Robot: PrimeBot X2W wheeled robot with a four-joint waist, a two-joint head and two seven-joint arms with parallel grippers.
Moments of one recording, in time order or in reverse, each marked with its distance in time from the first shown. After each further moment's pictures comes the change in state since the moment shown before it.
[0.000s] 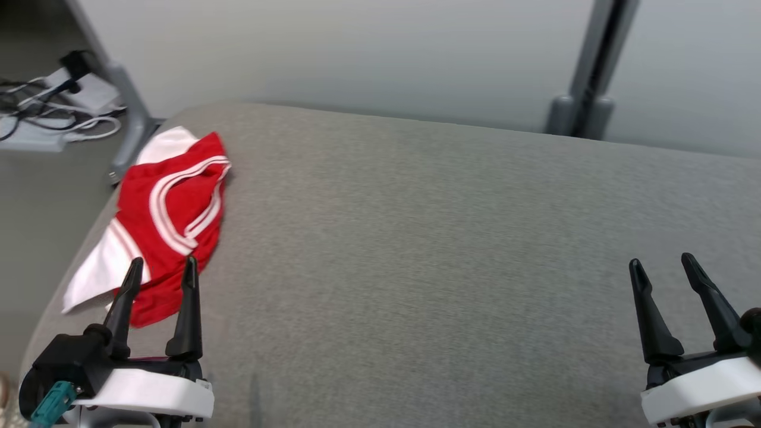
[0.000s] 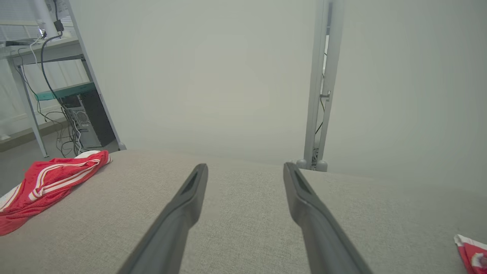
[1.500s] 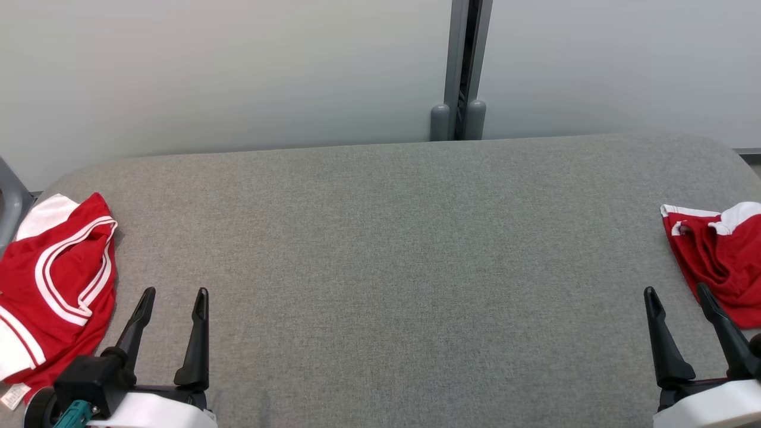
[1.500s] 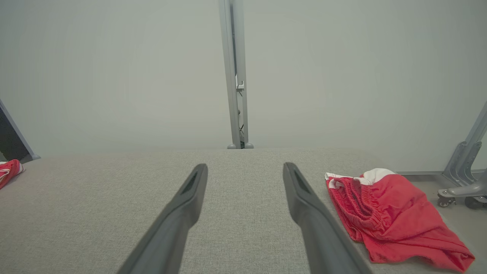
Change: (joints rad) left arm 0.067 0.029 -0.022 -0.016 0.033 0.001 0.040; right arm 0.060 0.013 -0.044 0.038 -0.015 0.000 -0.011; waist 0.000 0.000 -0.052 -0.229
